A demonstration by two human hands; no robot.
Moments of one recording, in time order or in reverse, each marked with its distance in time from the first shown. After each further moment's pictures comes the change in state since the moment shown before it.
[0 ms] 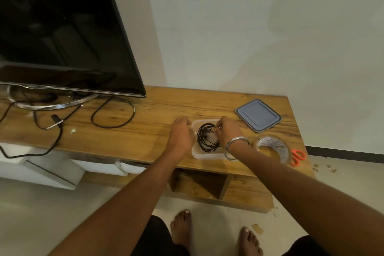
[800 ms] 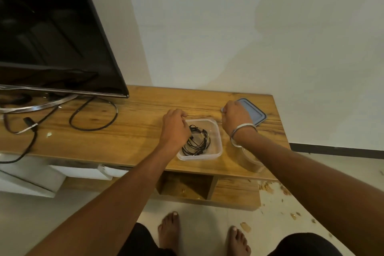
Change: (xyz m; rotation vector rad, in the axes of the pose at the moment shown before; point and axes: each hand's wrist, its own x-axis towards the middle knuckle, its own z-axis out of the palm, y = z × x) left_hand 0.012 0.017 0.007 -0.023 0.073 0.112; right_hand 0.024 0.021 -0.045 -0.234 0.169 -0.067
